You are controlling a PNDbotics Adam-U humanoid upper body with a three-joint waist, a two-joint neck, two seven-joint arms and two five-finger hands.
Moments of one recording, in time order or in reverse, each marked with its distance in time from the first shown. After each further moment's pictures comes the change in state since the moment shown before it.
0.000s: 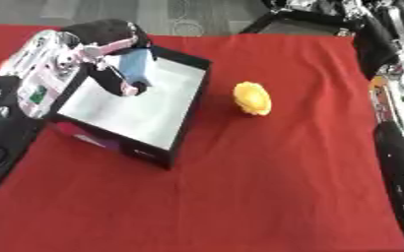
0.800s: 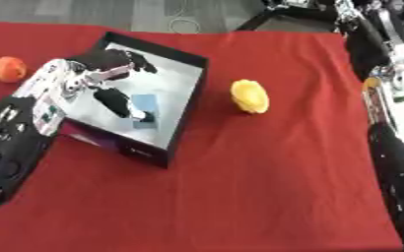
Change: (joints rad) left arm 0.028 -0.018 0.021 0.088 -0.034 0.006 0.037; right arm 0.002 0.009 0.008 0.000 0.015 0.007 0.016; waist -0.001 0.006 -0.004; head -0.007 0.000
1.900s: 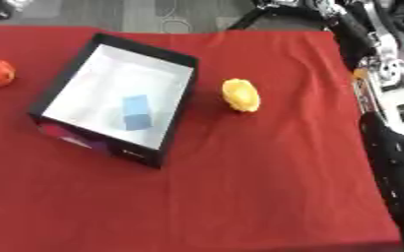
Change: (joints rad) left arm 0.215 0.422 0.265 -0.749 0.792 0.362 0.394; right arm 0.008 -0.113 0.009 0.013 0.044 -0.029 0.006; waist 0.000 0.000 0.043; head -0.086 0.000
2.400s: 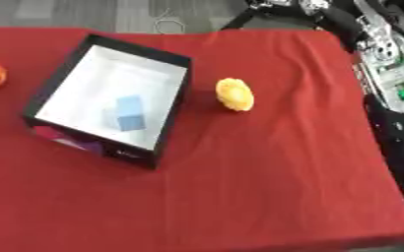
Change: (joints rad) left arm 0.371 0.126 0.128 -0.232 0.418 0.003 0.432; right arm -0.054 -0.173 0.105 0.104 0.179 -0.066 0.171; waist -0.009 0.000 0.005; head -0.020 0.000
